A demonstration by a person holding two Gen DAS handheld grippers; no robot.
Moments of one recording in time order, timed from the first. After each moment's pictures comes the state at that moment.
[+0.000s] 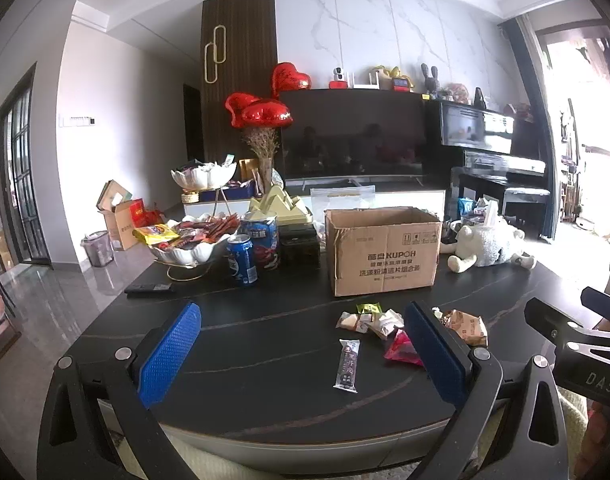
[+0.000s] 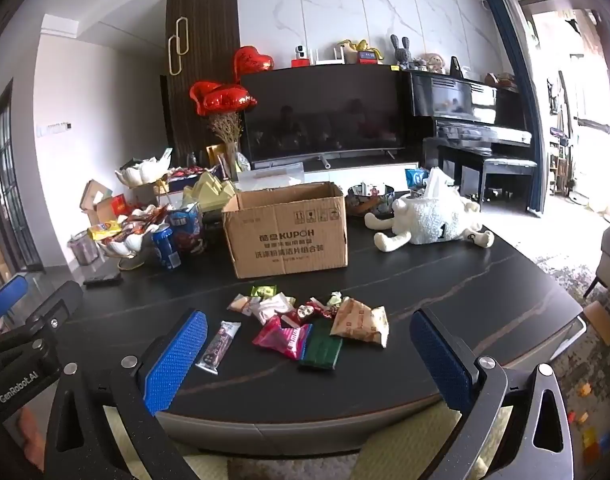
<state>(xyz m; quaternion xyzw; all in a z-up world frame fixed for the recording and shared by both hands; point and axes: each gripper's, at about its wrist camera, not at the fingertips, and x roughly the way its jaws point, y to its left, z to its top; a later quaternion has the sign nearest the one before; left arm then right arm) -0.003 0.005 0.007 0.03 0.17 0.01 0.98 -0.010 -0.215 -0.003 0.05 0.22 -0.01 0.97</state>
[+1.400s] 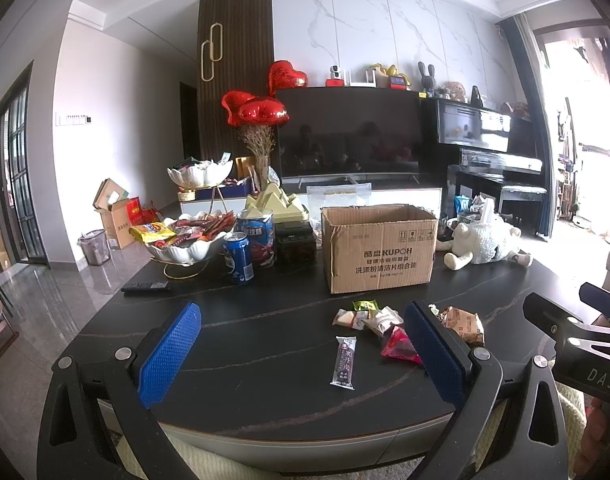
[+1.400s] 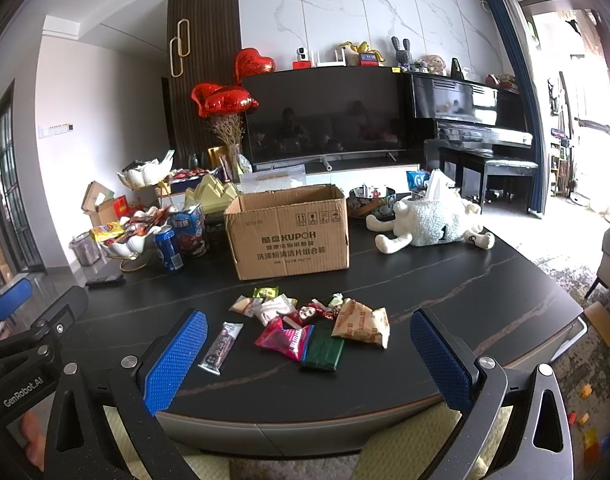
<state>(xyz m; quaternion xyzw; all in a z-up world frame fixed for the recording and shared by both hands) -0.005 0.003 0.006 0.03 0.17 0.00 0.98 -0.012 -0.214 -0.003 0.05 0.22 -0.01 0.97</state>
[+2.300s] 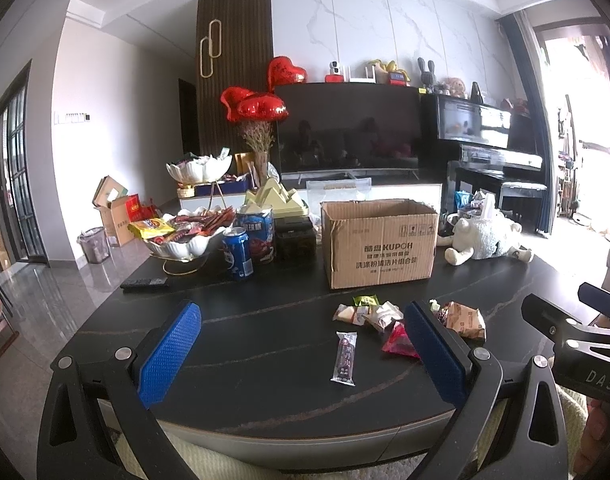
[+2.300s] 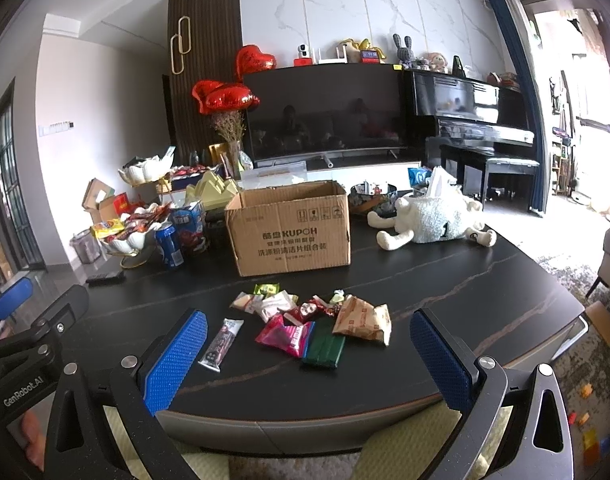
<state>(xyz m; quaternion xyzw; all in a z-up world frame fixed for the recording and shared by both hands) -0.005 0.001 -0.001 0.03 0.18 0.00 0.98 -0.013 -0.211 0.000 0.05 0.23 0.00 0.97</state>
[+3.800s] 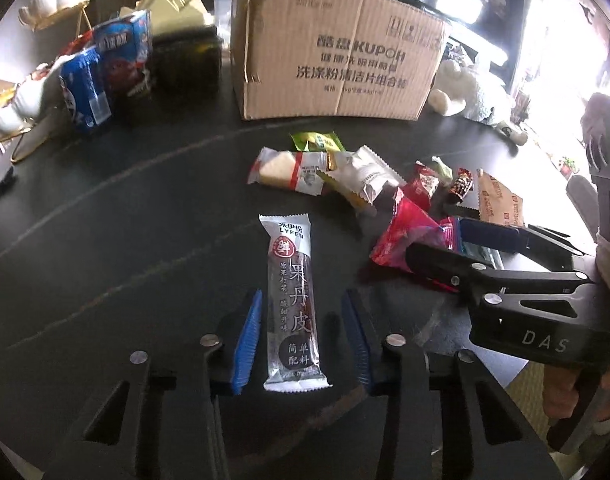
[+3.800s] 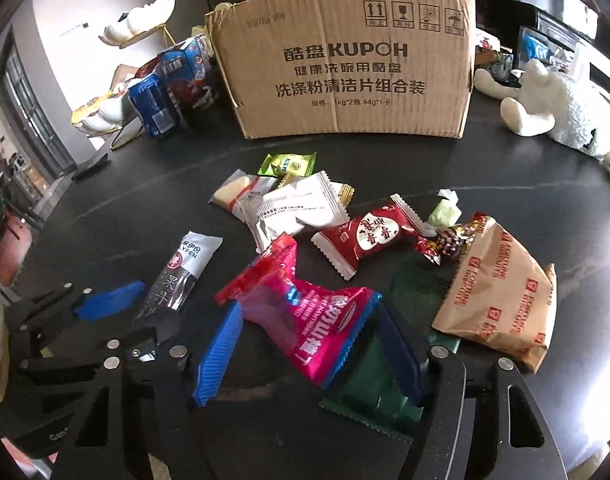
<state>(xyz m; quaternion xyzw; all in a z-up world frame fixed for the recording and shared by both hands) 0.189 -0.023 -0.167 0.01 0.47 -0.16 0.87 0.195 -0.182 -0.154 0.03 0.46 0.13 0.88</state>
